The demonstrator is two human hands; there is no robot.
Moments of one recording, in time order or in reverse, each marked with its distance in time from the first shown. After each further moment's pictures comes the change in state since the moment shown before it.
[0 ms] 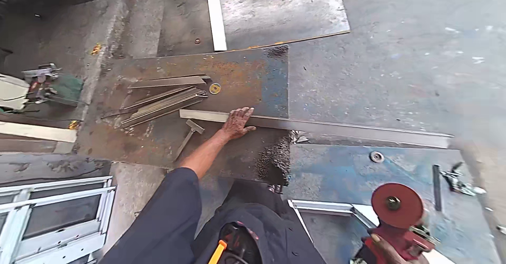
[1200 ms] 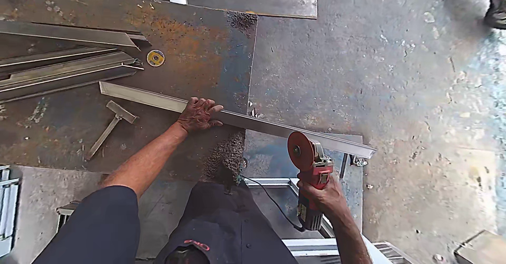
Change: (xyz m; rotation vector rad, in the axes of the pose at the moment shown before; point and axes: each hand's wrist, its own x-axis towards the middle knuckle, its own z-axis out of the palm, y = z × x) left_hand 0.024 0.017 0.043 0.090 0.187 0.164; right_hand 0.147 -0.077 0.042 -0.638 -0.335 -0.145
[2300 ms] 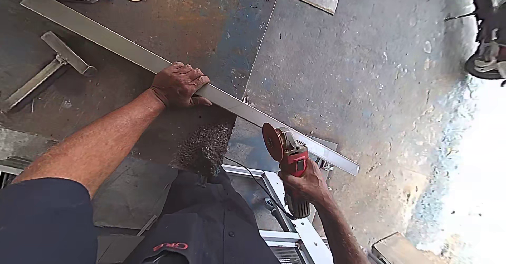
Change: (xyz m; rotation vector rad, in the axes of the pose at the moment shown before) left_hand -0.002 0.004 0.002 0.069 0.174 0.010; right_hand 0.066 -0.012 -0.008 -0.185 -0.286 -0.129
